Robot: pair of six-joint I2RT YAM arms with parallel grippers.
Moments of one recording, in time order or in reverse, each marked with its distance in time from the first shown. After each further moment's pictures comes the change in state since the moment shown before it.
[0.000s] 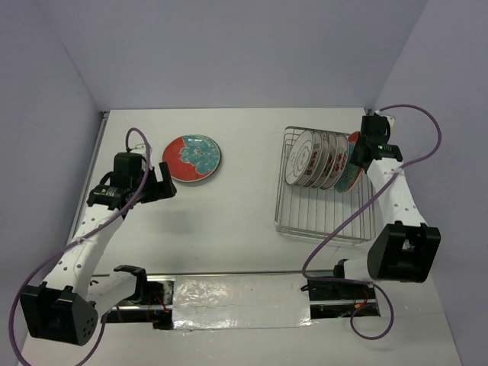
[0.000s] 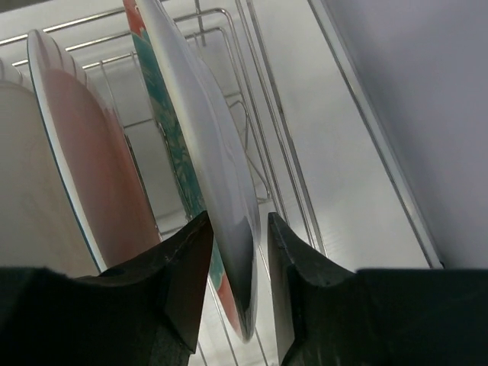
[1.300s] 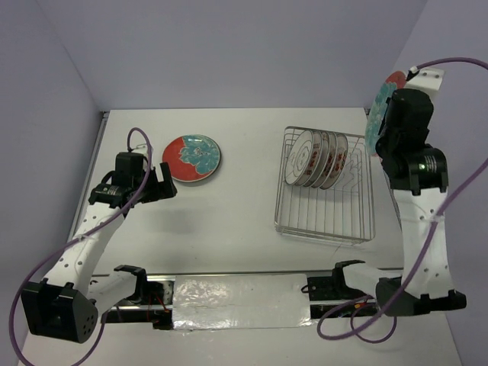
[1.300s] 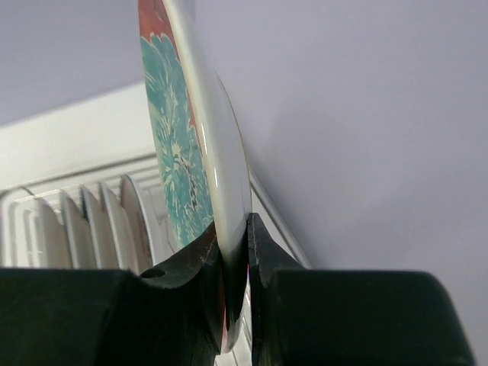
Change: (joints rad) left arm -0.010 0.017 0.000 0.002 -0.006 0.003; right arm 0.194 -0.197 0.496 -0.214 0.326 -0.163
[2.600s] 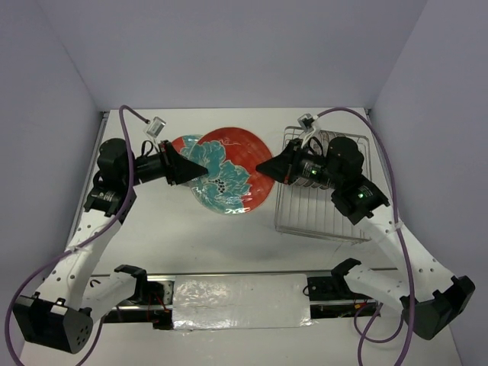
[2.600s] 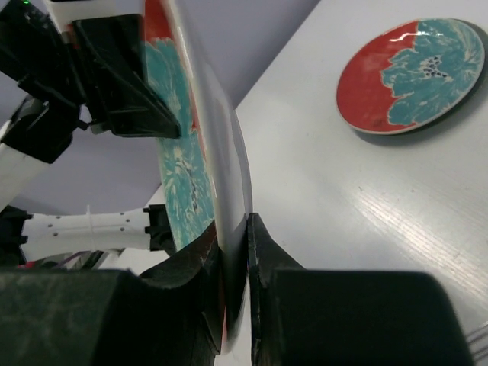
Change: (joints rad) left arm -0.058 -0.068 0.041 0.630 0.881 -0.302; right arm 0.439 -0.211 -0.668 0.698 -1.175 0.584
